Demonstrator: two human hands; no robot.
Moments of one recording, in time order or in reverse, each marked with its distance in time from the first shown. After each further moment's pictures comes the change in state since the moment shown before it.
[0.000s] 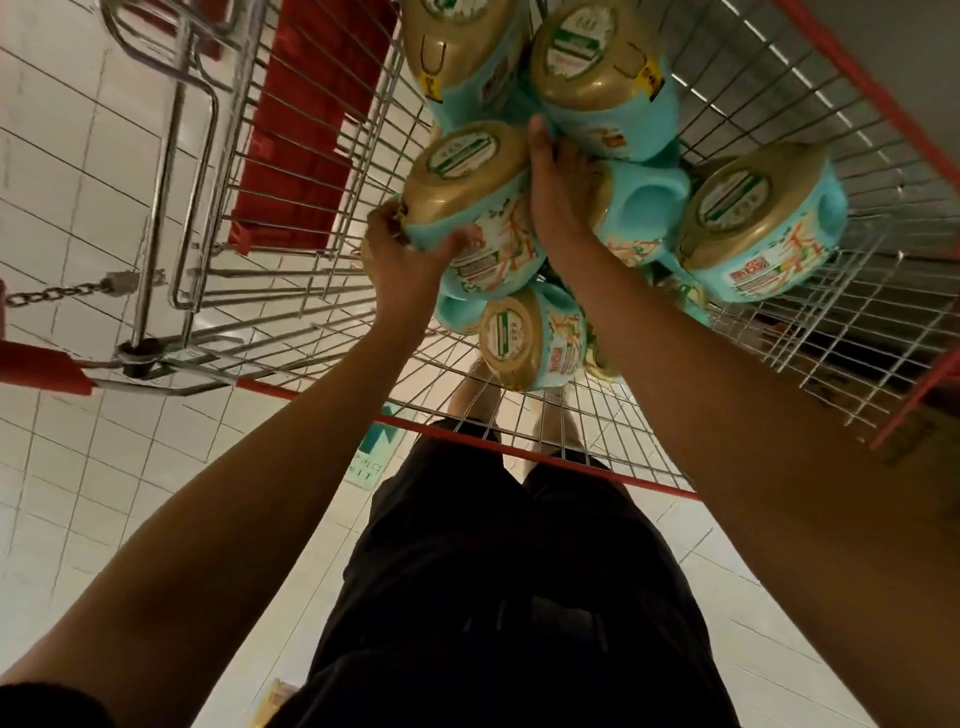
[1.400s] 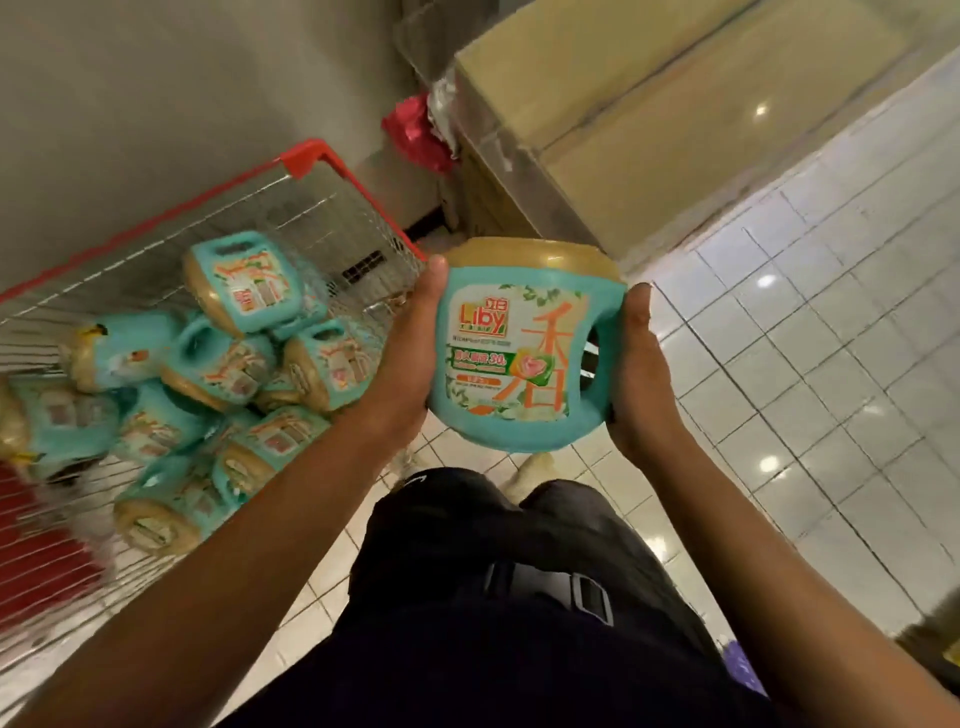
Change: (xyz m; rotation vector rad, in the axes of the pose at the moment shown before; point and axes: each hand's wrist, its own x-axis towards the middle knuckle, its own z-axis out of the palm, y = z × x) left_hand -0.519 -0.057 0.203 0.503 -1.308 0.159; right_hand -0.552 0.385 -0.284 1.143 0.836 0.052
